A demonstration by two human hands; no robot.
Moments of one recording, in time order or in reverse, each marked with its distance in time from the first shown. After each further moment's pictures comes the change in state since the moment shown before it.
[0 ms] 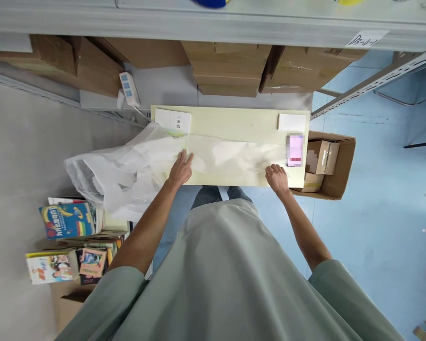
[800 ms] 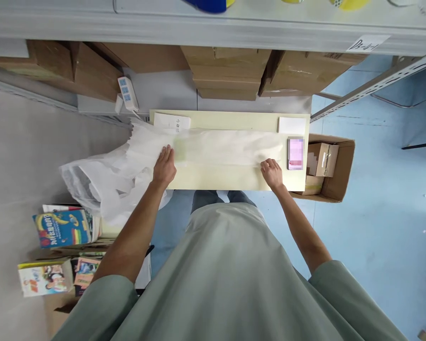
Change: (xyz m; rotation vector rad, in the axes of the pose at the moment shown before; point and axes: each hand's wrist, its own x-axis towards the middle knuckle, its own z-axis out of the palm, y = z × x) left_hand 0.015 -0.060 -0.029 -0.039 0.164 0.009; right_hand 0.049 -0.002 0.029 0.064 0.237 -0.052
